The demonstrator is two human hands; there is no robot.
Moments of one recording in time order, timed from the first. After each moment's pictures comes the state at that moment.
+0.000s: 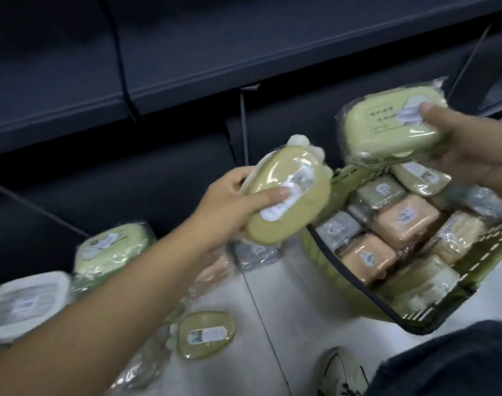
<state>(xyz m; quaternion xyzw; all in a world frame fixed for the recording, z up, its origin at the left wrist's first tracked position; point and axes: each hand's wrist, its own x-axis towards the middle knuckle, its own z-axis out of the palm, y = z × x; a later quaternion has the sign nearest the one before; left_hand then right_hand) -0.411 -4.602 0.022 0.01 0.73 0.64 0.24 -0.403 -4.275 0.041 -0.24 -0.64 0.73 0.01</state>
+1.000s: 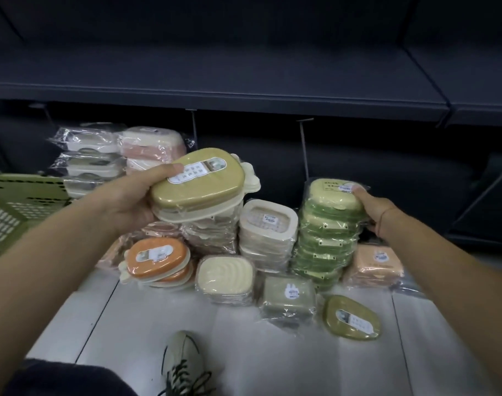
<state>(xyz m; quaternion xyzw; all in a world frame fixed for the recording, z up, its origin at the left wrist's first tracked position) -0.285 -5.064 0.083 -0.34 0.60 0.72 0.04 -0.464 -4.719 -0.062 -0.24 -0.77 0.56 -0.18</state>
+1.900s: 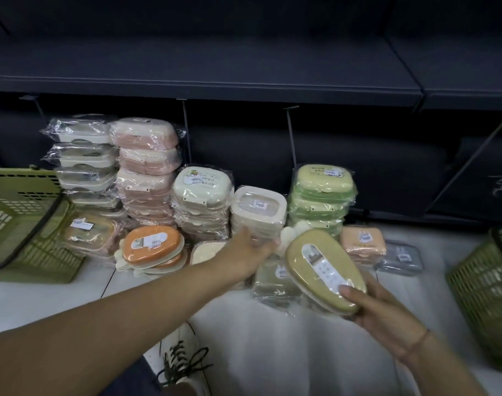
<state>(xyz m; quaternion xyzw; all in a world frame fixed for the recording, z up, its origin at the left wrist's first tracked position) -0.251 -4.925 -0.009 -0.18 0.82 0.51 0.19 -0.243 -4.676 -0.054 -0.09 -0.61 0.72 -0.32</state>
